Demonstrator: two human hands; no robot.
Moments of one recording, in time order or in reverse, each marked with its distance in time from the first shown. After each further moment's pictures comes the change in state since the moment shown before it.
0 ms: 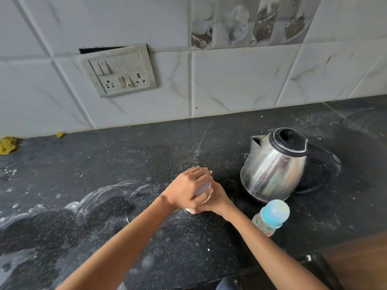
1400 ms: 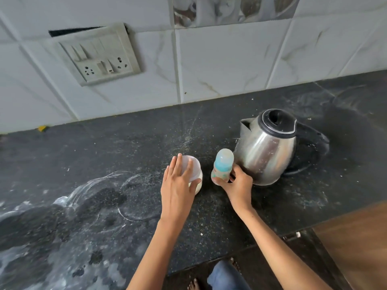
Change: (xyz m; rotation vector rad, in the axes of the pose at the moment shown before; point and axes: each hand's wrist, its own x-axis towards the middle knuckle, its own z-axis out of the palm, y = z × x) left_hand -0.017 0.055 0.022 0.164 0.188 -0.652; right_hand -0.037 0.043 -0.026 0.009 0.758 -0.033
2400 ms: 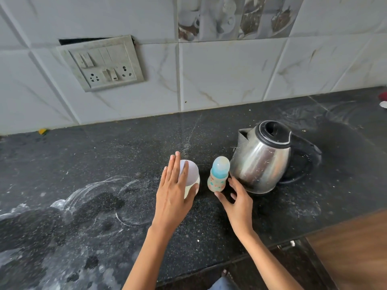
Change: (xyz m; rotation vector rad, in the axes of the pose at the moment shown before) left_hand -0.004 -0.009 -0.011 -0.031 0.052 0.152; right_hand -0.032 0.009 -0.011 -0.041 0.038 -0.088
